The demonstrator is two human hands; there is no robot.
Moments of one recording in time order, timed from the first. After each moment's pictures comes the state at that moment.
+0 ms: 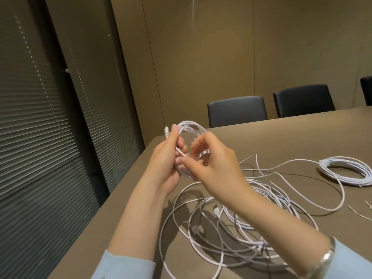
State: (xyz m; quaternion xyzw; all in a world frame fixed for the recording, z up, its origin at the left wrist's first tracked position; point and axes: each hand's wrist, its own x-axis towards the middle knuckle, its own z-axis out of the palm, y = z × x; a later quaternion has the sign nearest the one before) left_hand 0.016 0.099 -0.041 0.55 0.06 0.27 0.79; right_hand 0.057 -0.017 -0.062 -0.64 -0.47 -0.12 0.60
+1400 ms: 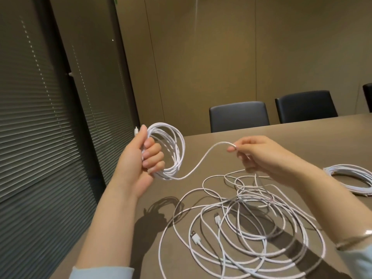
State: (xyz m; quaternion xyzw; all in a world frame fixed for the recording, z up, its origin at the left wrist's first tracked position) left_hand -0.018 0.136 -0.022 0.48 0.03 0.27 0.84; right_hand 0.131 -0.069 -0.032 -0.71 -0.33 0.15 0.61
